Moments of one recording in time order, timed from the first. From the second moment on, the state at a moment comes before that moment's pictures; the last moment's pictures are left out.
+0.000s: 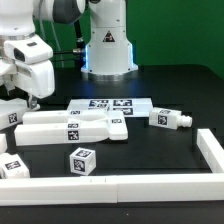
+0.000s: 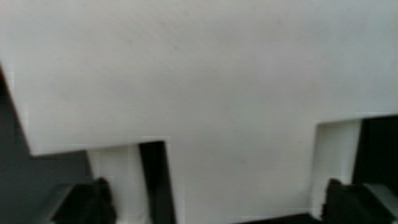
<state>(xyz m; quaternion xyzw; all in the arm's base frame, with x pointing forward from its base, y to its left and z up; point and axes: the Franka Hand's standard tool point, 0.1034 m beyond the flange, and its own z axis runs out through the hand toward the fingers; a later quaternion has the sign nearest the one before) 0.320 -0.224 0.022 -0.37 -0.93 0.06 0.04</state>
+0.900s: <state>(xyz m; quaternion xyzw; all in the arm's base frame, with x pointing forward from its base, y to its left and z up) 0.323 -0.226 0.025 -0.37 -0.93 0.06 0.04</state>
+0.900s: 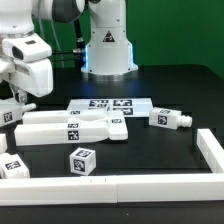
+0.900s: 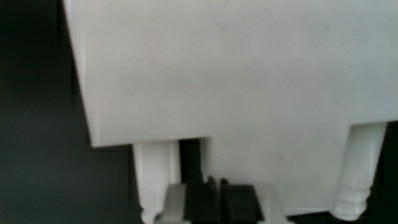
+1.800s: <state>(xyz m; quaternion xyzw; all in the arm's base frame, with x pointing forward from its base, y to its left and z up) 0.309 -0.237 0.036 -0.36 -0.93 0.07 0.09</state>
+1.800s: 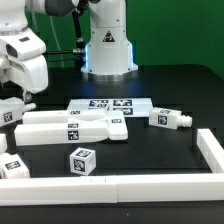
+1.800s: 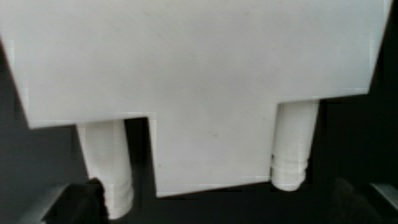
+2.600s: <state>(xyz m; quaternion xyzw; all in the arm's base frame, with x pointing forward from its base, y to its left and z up) 0.307 -0.249 0.034 -0.37 -0.93 0.05 0.05</state>
